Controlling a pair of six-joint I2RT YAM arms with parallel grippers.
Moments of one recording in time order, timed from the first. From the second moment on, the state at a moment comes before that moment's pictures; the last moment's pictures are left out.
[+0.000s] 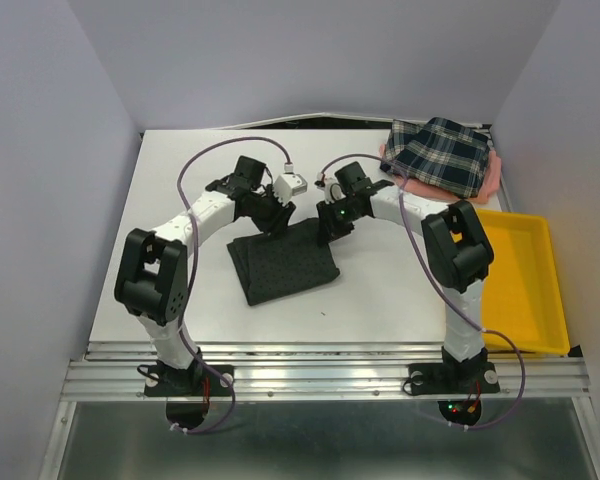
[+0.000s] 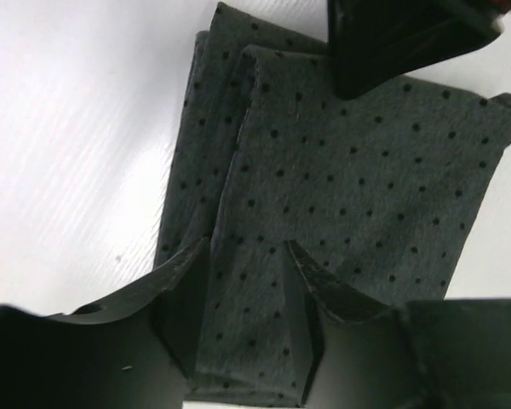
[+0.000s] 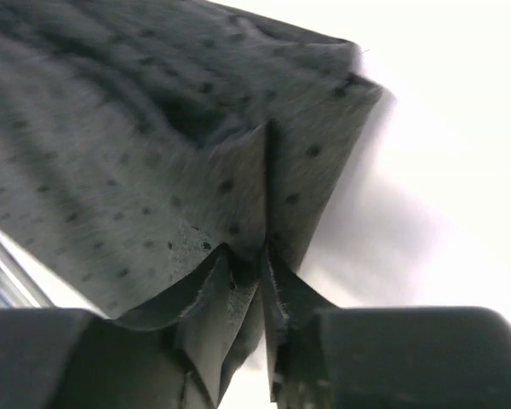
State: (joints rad) left arm -0.39 1.72 1.27 -0.53 0.46 0.45; right arm 0.50 2.05 1.49 -0.49 -0.51 0.14
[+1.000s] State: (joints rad) left arm -0.46 1.38 1.15 -0.60 0.37 0.53; right arm 0.42 1.66 1.36 -0.49 -0.45 -0.02
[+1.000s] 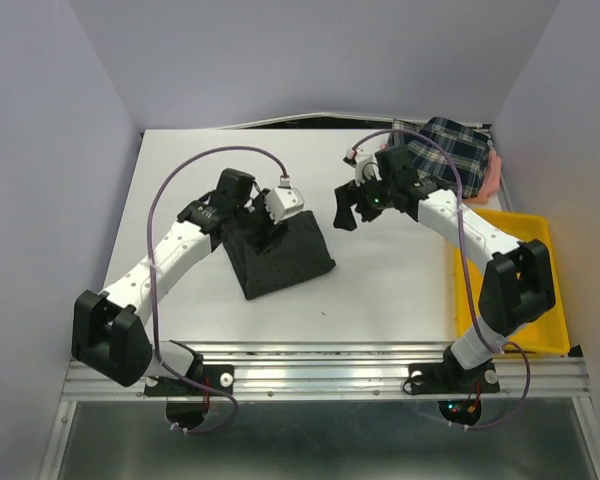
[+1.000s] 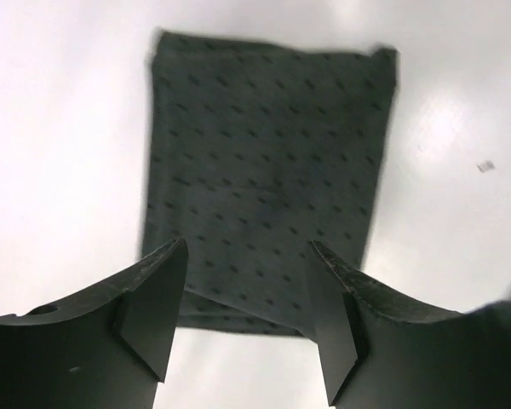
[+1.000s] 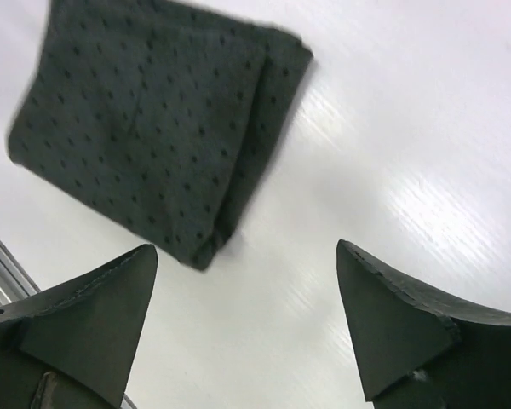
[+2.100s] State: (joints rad) left arm -0.17 1.38 1.02 -0.65 0.27 0.32; right arm 0.42 1.93 1.32 -0.37 -0.53 0.36
